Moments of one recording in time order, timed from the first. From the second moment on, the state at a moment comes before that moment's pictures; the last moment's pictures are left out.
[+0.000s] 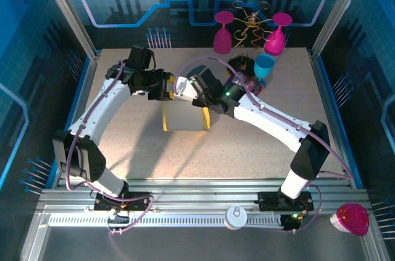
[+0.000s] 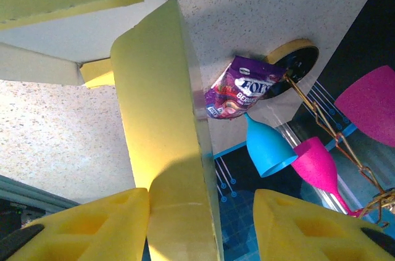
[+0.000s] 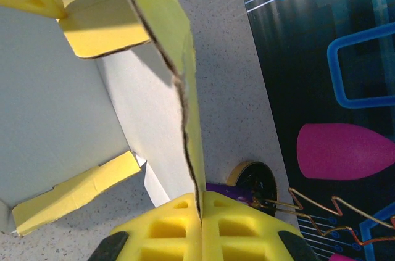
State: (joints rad) left arm -0.24 1.57 1.49 -0.88 0.46 -1.87; right arm 0.86 1.68 1.59 -0.65 0.42 -0.69
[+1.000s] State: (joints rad) left arm -0.24 1.58 1.42 -0.82 0.50 -1.87; right arm 0.89 1.65 1.51 -0.58 0.43 -0.72
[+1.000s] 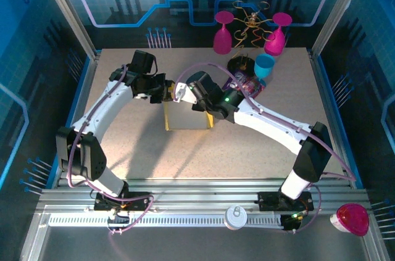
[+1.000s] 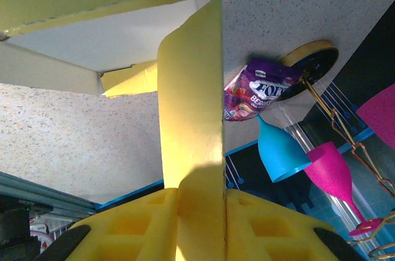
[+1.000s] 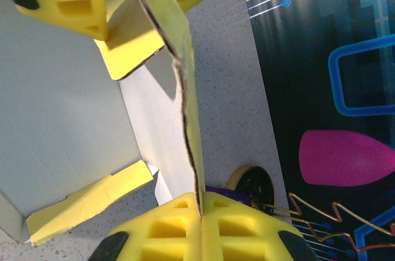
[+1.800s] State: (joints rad) left arm -0.21 1.60 1.36 -0.74 0.58 -1.82; right arm 0.89 1.65 1.50 -0.59 0.42 -0.71
